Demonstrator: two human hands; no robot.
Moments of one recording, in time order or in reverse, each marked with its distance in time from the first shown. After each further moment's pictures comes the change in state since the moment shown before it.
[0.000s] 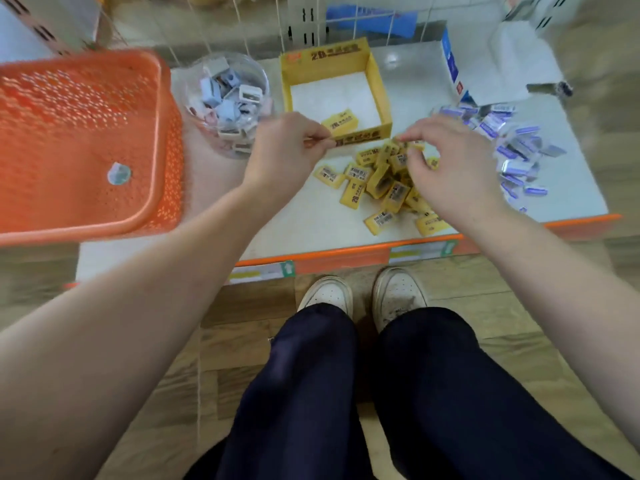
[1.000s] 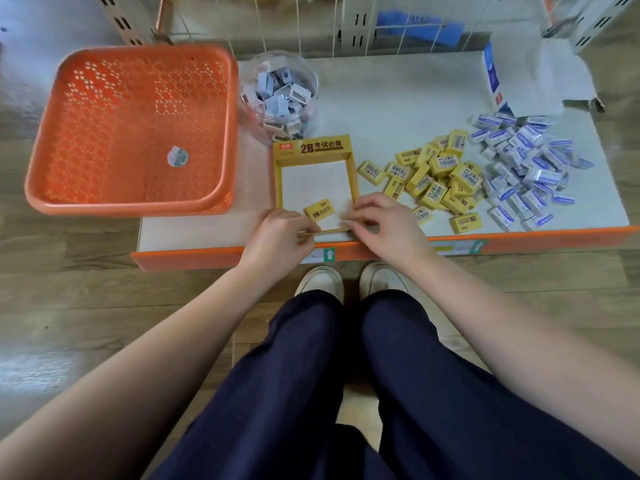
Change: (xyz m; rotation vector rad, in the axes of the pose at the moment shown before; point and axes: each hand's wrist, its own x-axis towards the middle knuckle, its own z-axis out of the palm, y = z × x) left_hand -0.116 -0.083 -0.005 0.089 -0.218 -0.082; right_hand -0.051 -0.046 0.095 0.116 -0.385 -0.038
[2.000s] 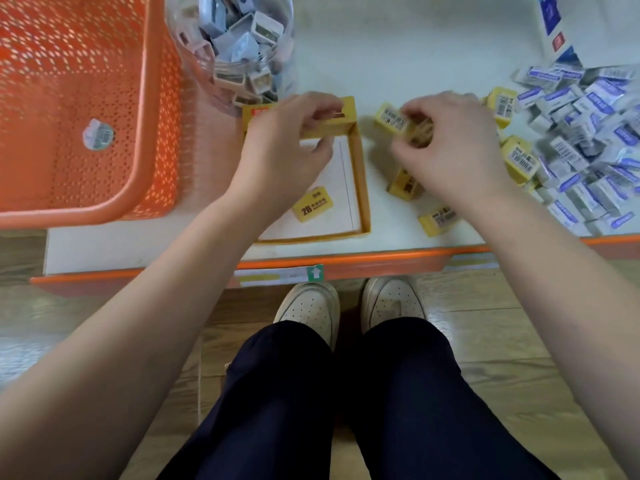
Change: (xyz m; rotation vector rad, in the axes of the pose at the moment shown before) left_hand 0.100 0.021 0.000 -0.241 0.191 0.079; right_hand 0.073 0.032 -0.046 -0.282 0.197 0.105
